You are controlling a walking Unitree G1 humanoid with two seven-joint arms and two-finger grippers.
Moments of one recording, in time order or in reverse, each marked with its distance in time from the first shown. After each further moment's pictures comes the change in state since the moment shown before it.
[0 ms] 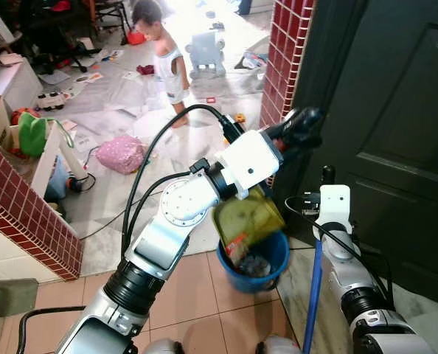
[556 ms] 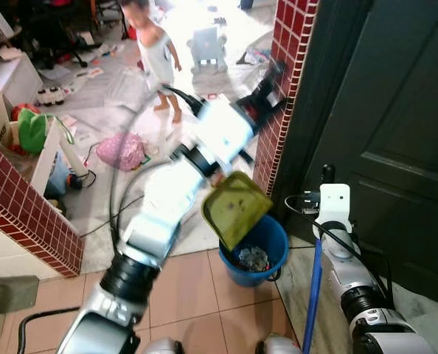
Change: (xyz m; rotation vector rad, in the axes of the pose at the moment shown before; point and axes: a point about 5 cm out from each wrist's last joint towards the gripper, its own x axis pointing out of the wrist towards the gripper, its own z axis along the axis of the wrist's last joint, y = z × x) left arm -0.007 0.046 0.006 -0.005 -0.025 0.295; right arm 0.001 0.000 0.003 0.001 -0.007 0.000
